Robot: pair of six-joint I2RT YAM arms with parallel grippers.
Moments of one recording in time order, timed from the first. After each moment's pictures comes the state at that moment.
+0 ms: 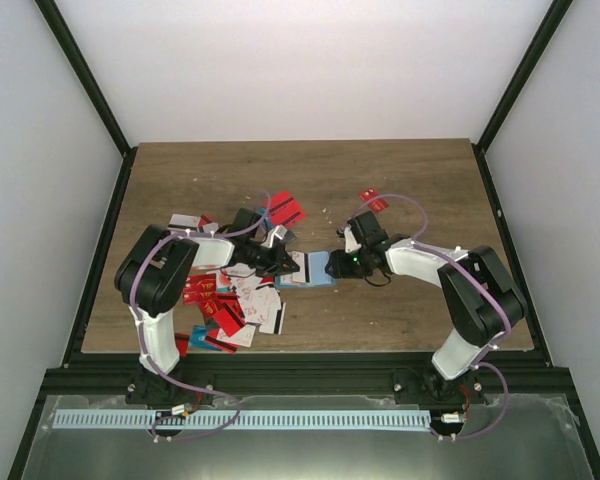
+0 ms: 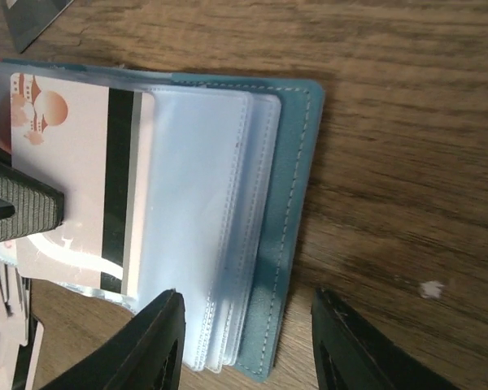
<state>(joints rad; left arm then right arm) -0.46 1.92 0.94 -0.02 0.81 -0.65 0.51 1.65 0.85 -0.26 -0.34 0.40</state>
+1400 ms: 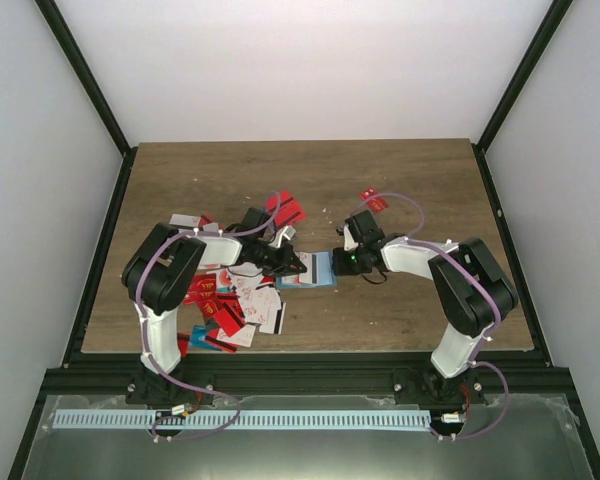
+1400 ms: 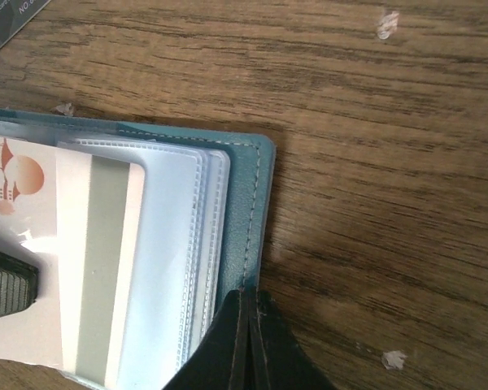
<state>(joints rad) -0.50 1.95 0.99 -0.03 0.80 -0.62 0.51 1.72 0.88 -0.22 -0.27 0.39</state>
